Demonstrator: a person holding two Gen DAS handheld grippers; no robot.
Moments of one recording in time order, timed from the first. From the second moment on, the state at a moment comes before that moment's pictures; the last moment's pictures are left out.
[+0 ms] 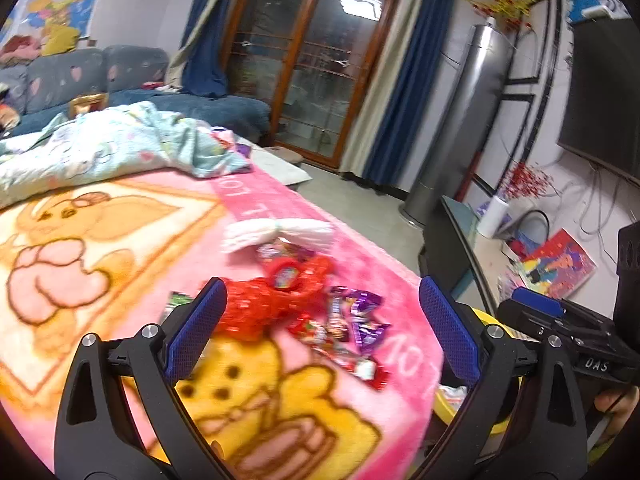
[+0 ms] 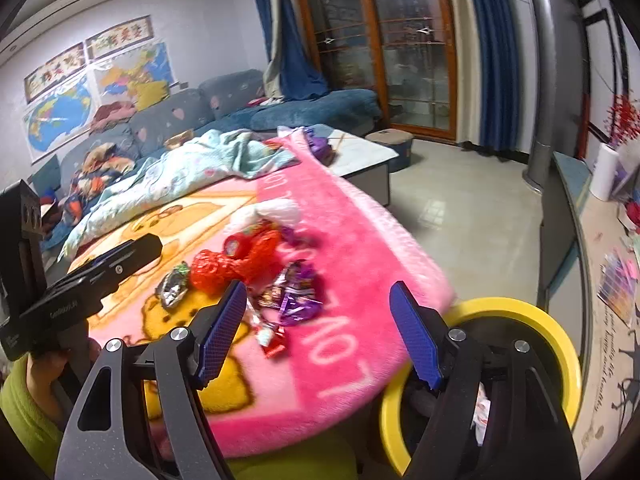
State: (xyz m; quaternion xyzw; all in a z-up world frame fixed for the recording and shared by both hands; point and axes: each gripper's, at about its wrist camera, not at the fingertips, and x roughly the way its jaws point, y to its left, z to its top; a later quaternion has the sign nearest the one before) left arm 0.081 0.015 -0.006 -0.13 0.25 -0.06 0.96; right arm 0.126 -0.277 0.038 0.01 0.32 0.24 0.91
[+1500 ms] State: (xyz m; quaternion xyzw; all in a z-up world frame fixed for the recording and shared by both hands) left arm 0.115 0.108 -0.093 -0.18 0.40 -0.03 0.90; right arm 0.301 -0.155 -0.017 -0.04 0.40 0.28 0.87
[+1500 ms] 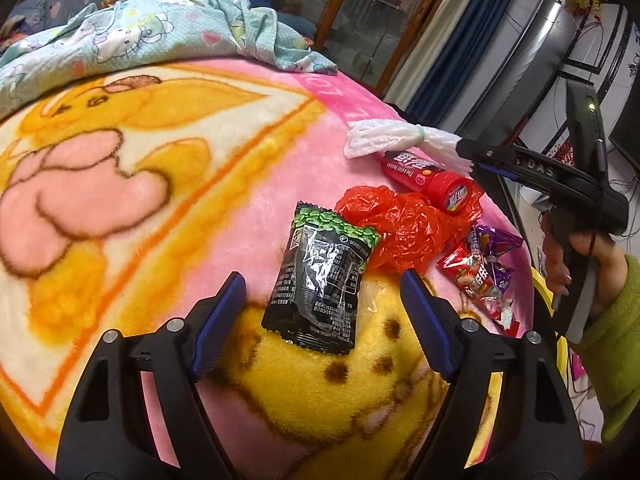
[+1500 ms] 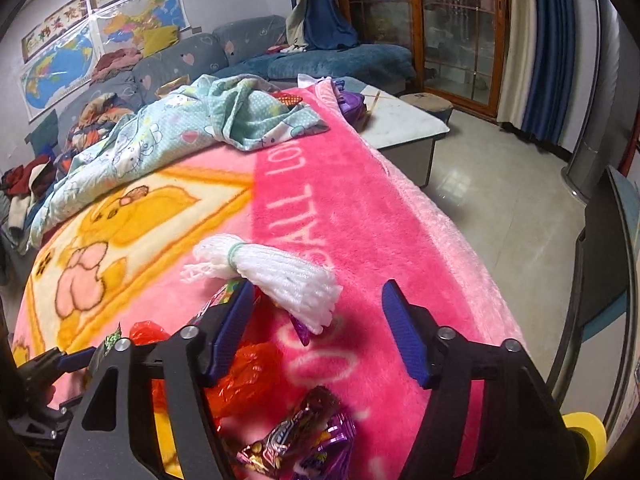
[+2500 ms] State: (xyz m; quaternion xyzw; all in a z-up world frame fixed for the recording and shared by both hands) left arm 0.100 0.114 -0.082 -0.19 0.37 -0.02 0.91; right arm 0.221 -0.193 0.025 0.04 0.35 0.34 0.87
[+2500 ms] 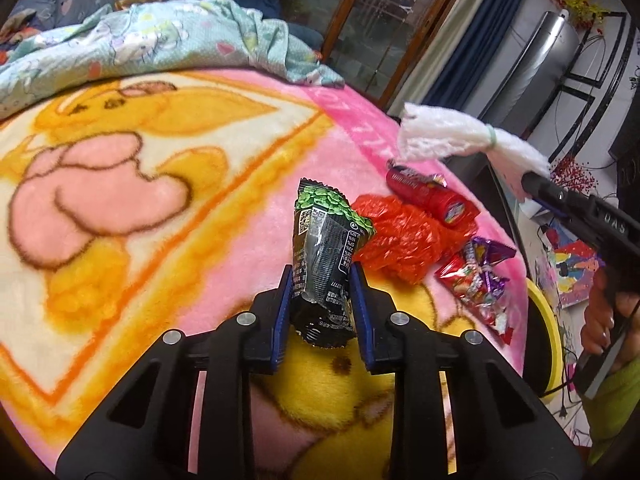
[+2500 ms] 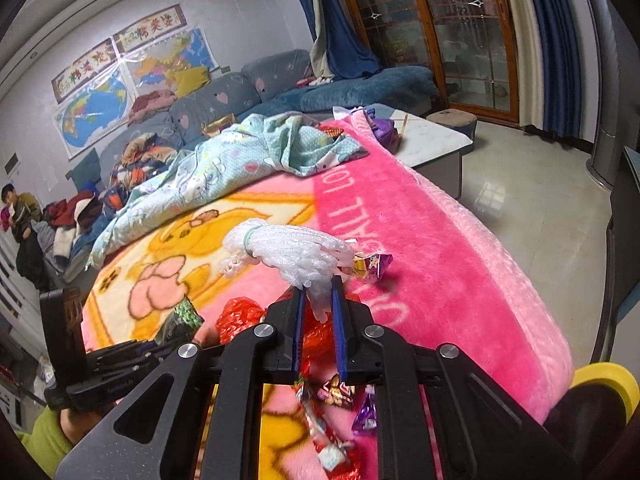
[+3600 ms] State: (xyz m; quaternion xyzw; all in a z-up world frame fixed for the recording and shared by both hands) left arm 0.062 0.050 -0.001 -0.15 0.28 -0.09 0.94; right arm 0.166 -0.261 0.051 0.06 0.31 0.29 0.90
